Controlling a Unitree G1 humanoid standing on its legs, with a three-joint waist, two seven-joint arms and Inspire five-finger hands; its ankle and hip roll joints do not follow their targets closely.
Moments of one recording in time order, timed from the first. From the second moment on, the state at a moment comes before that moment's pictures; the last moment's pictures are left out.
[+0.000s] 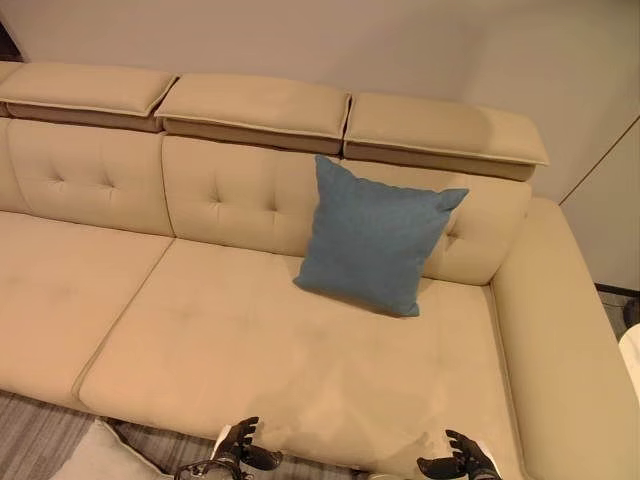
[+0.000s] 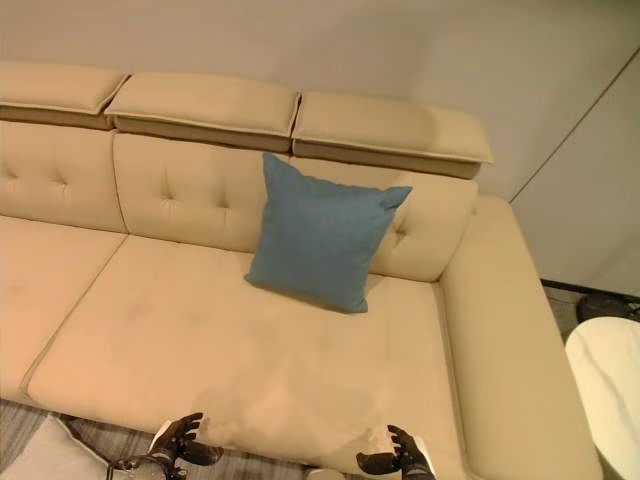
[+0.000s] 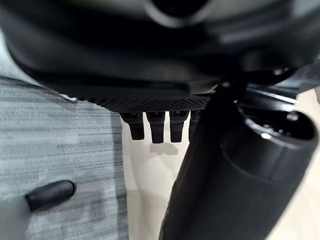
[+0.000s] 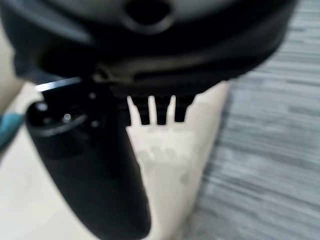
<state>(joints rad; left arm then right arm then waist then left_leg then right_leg) -0.06 0.20 -0.27 1.21 -0.07 -0.18 0.12 0.02 -0.26 0.19 1.17 0.10 -0.15 -0.15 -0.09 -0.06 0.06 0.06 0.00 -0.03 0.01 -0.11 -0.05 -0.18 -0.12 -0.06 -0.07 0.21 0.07</state>
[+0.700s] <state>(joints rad) 0.03 0.27 -0.20 1.25 -0.04 -0.15 0.13 -0.07 -0.22 0.20 1.24 0.10 -0.12 -0.12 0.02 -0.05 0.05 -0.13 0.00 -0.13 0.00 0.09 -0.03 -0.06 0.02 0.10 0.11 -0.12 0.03</state>
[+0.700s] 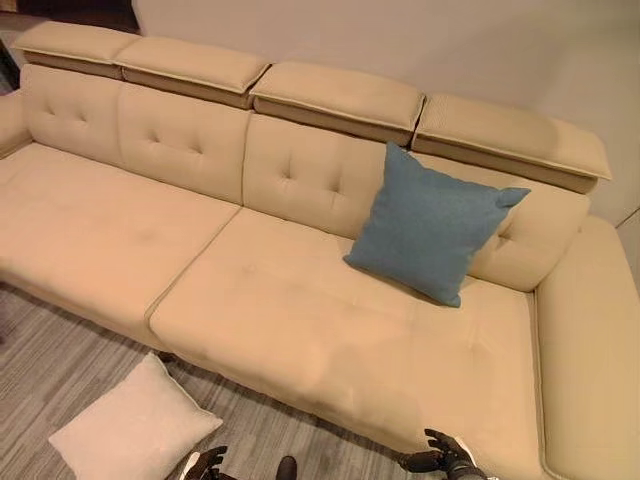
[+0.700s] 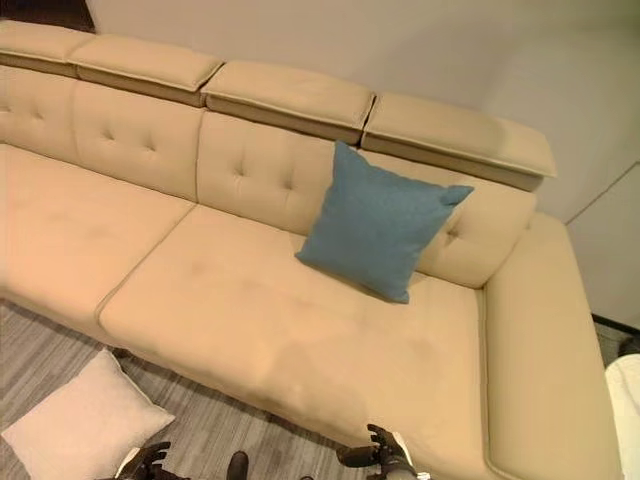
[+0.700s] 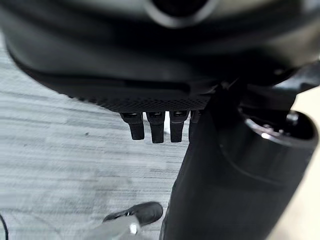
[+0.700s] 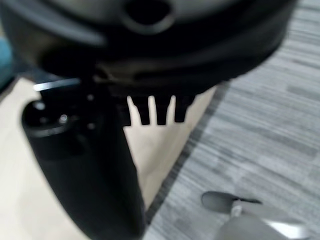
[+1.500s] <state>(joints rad) -0.02 0.30 -0.23 1.26 -0.04 -0.14 0.12 -0.07 -0.21 0.18 1.20 0.10 -0.12 -0.14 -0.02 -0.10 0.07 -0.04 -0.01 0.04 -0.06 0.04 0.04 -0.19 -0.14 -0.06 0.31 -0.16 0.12</state>
